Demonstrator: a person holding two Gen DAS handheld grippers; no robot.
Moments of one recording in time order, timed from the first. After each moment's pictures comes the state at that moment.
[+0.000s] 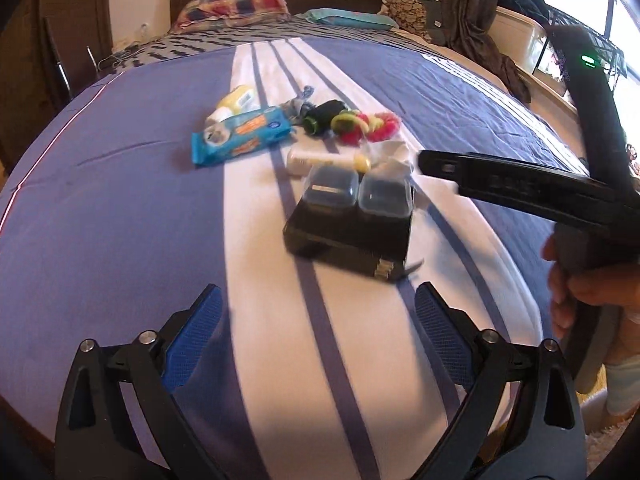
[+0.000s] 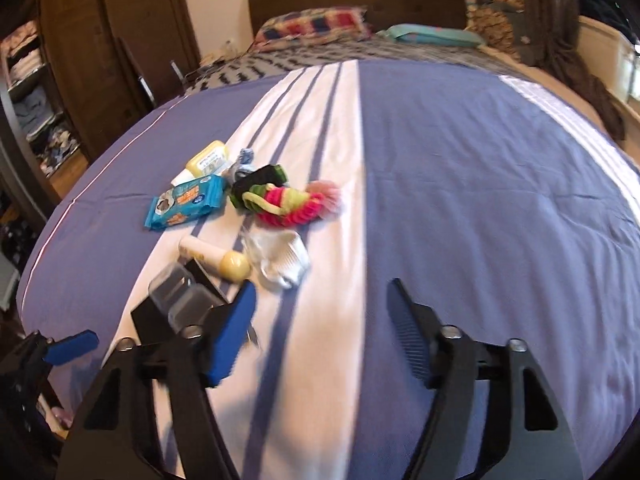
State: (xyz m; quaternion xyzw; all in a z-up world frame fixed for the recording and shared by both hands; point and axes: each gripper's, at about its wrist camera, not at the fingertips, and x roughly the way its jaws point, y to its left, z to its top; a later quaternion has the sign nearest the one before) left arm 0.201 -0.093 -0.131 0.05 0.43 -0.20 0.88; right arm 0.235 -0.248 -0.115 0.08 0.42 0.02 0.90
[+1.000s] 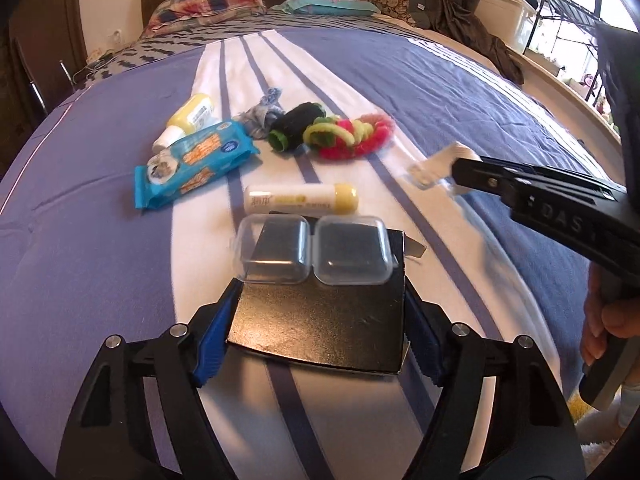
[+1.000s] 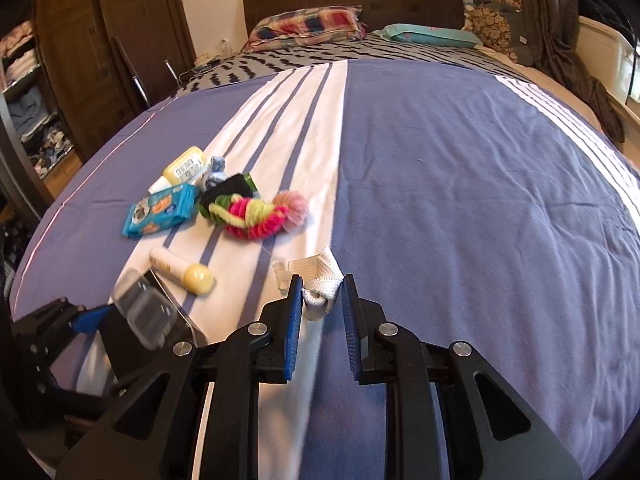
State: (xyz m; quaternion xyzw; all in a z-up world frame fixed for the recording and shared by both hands) left arm 0.245 -0.126 -0.145 0.08 0.44 -0.22 0.87; right arm 0.217 -0.272 -0.115 0.07 0.41 0.00 0.91
